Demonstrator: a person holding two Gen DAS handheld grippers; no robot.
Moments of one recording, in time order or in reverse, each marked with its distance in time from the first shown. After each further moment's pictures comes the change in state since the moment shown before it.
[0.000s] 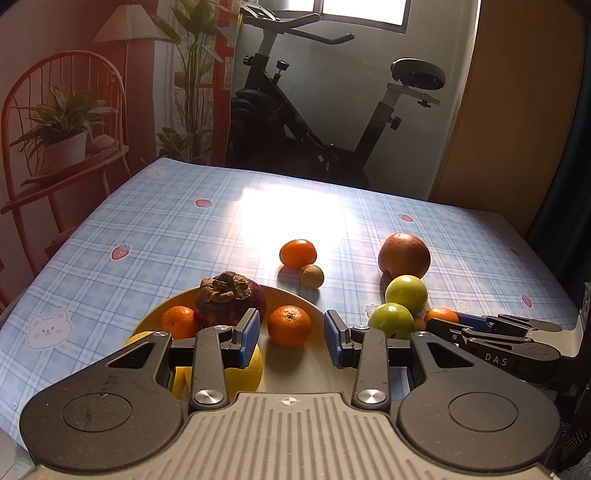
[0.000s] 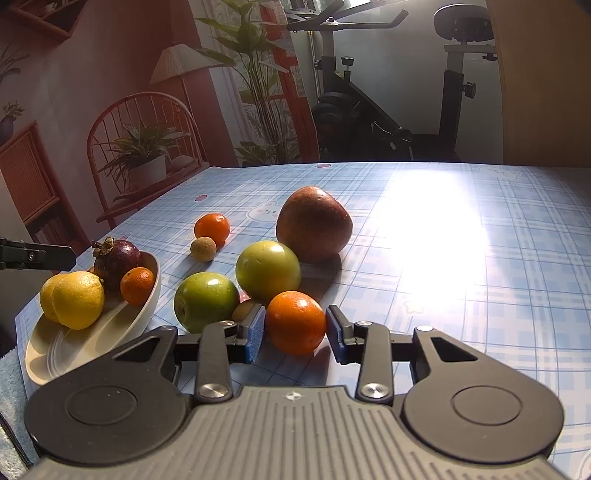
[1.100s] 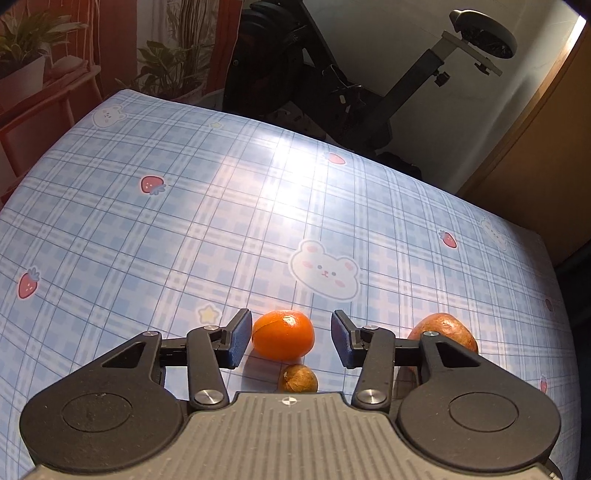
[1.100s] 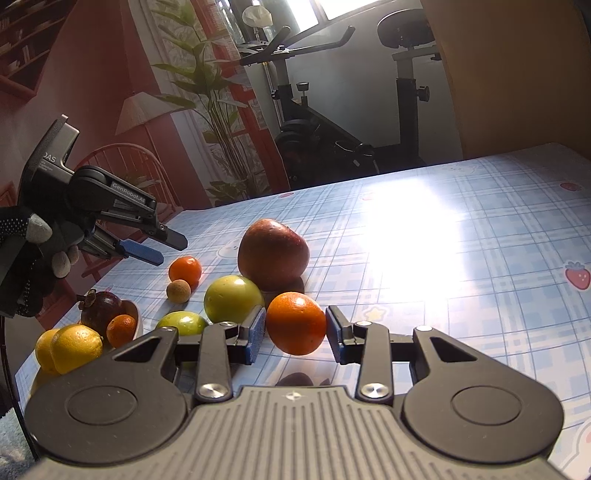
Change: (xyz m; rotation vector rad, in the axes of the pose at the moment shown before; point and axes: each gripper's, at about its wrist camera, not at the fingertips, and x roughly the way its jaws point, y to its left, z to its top) left arm 0.165 0.001 0.101 -0.164 0.302 -0.031; right arm -0.018 -0.026 -0.003 0.146 -0.104 -0.039
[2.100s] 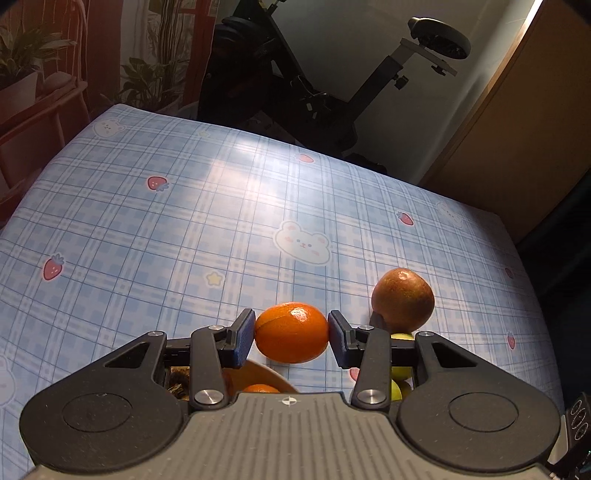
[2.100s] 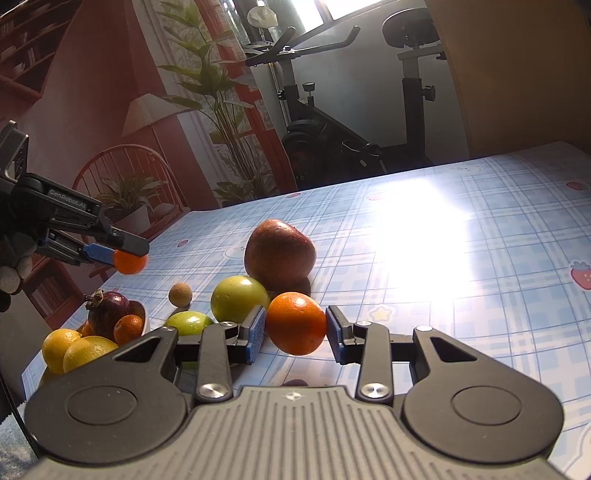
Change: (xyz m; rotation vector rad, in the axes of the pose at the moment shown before) left arm -0.069 0.012 -0.035 0.073 -0.038 -0.097; right arm -0.003 0.000 0.000 -0.005 -0.005 0.019
